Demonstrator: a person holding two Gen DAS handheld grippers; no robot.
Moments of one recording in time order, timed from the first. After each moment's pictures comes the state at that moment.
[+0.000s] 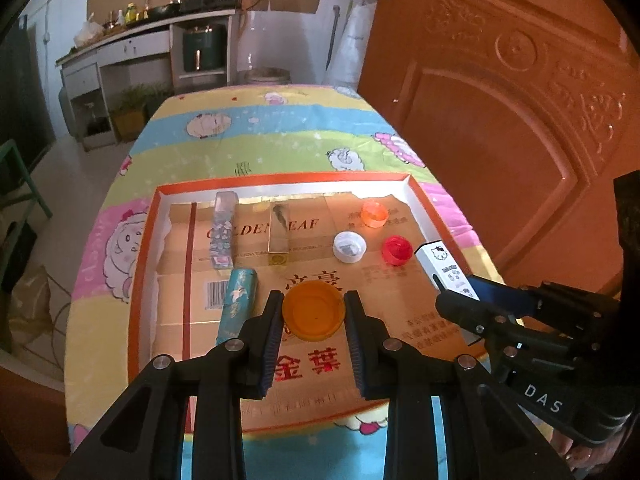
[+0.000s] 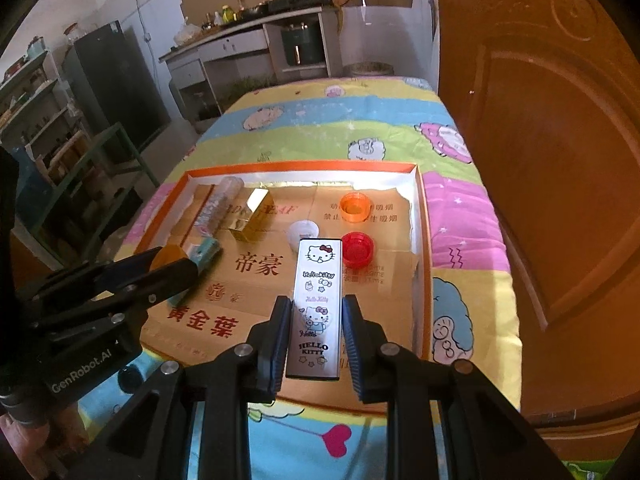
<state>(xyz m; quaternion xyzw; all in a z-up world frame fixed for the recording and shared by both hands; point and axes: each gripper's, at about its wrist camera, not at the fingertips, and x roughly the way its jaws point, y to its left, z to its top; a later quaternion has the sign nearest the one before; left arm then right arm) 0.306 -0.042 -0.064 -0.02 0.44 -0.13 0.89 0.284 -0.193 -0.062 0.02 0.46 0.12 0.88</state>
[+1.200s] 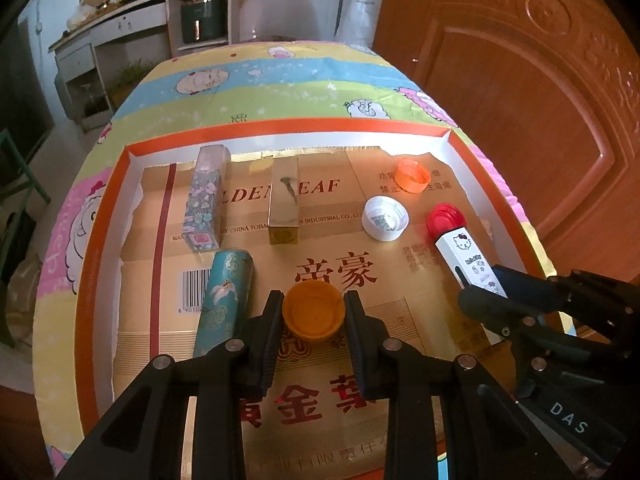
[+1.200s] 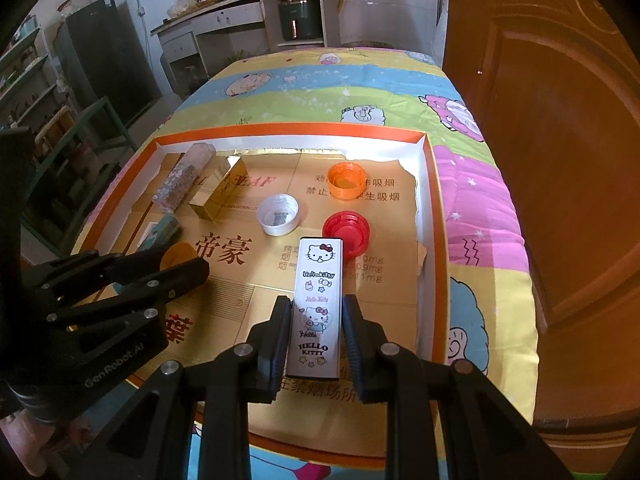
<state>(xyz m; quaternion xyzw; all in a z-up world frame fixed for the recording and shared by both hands) 0.343 -0.050 -0.120 0.00 0.48 -0.11 0.87 0.309 -0.186 -0.102 -0.01 0.49 0.11 0.86</state>
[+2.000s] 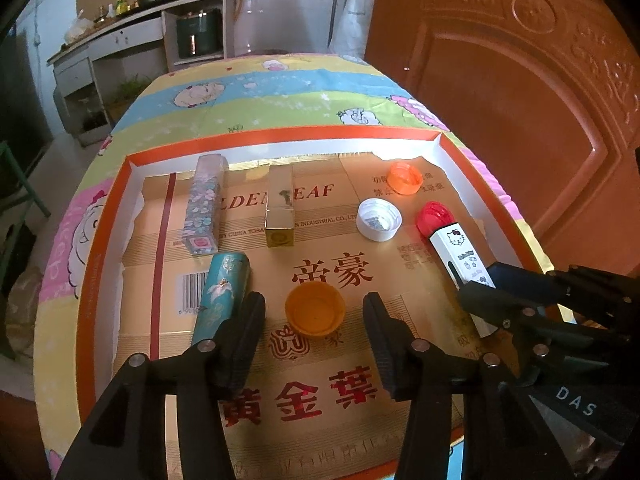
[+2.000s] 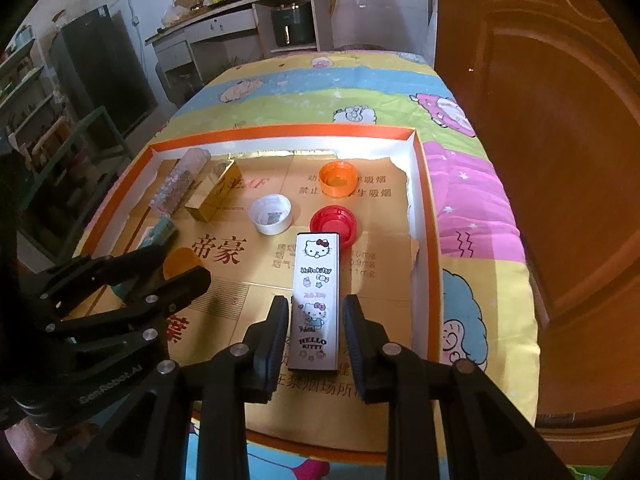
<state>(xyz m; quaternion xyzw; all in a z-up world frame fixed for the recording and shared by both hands) 0.334 -0.050 -0.119 0.01 0.46 -0.12 0.88 0.302 -0.193 -0.101 0.01 0.48 0.10 0.87</state>
